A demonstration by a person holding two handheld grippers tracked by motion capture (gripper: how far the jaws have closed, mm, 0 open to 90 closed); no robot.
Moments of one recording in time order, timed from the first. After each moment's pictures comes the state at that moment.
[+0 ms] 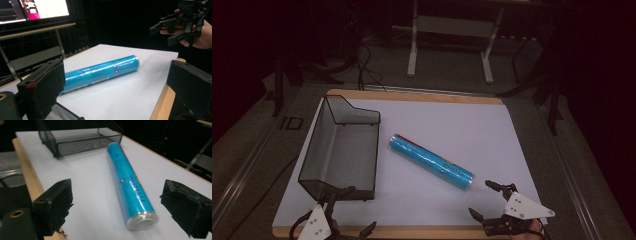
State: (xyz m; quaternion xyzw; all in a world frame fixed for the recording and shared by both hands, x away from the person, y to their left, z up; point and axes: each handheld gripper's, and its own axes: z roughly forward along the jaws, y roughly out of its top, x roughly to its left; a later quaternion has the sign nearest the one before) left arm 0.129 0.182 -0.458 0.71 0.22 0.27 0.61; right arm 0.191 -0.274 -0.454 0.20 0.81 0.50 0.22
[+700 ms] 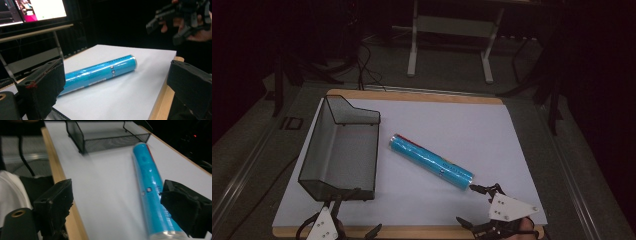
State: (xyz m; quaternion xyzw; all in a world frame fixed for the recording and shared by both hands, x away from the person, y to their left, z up) left arm 0.128 0.171 -0.462 0.72 0.21 0.28 0.61; right arm 0.184 -0.239 -0.430 0.14 0.85 0.47 0.19
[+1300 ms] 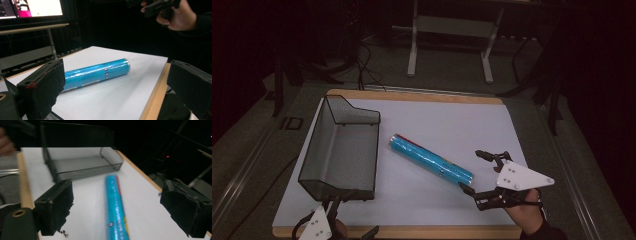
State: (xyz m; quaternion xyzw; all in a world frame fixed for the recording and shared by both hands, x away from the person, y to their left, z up) left arm 0.125 0.177 -0.457 0.70 0.22 0.24 0.63; right arm 0.222 -0.232 -0.363 0.14 0.81 0.51 0.25
